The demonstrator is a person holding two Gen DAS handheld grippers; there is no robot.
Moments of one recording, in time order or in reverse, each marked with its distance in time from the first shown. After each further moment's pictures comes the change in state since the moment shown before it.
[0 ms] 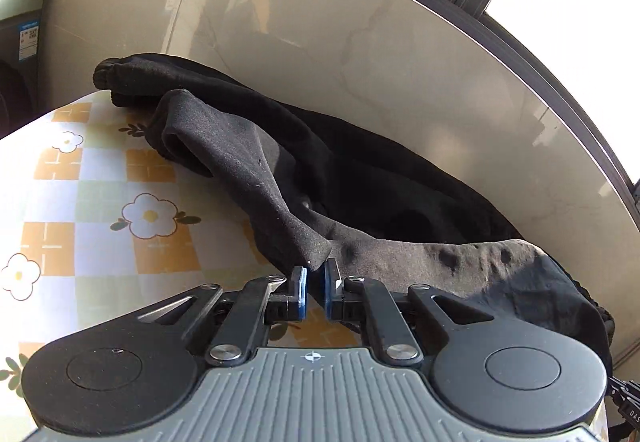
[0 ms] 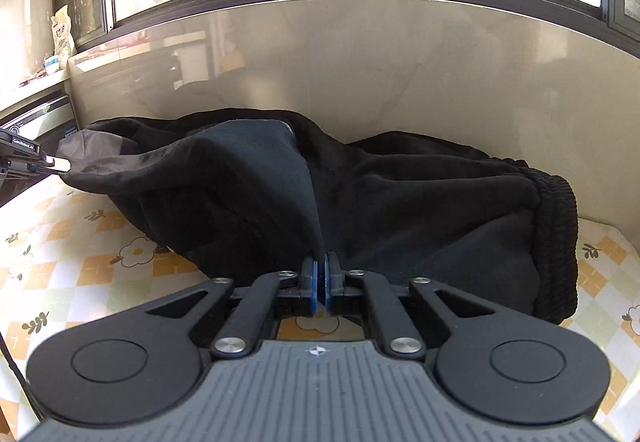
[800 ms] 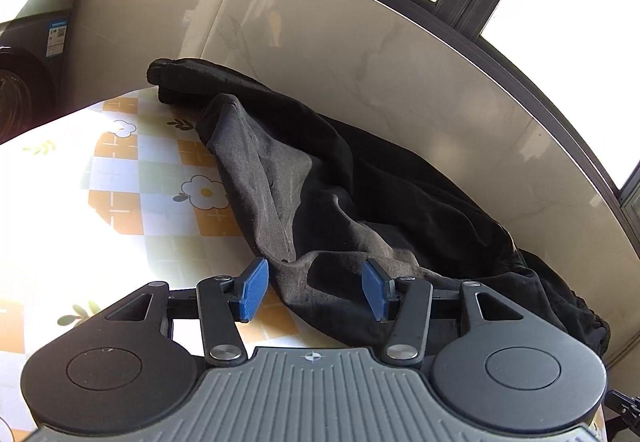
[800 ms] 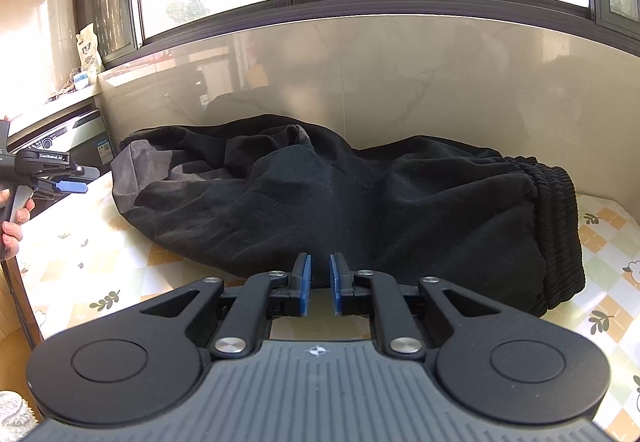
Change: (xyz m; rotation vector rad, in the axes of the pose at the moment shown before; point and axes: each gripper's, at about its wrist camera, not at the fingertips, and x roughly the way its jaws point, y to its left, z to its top) left arm -0.054 0.036 -0.027 -0.039 -0.055 -0.013; right arm -0.051 0.037 -0.017 0.053 -0.054 0.050
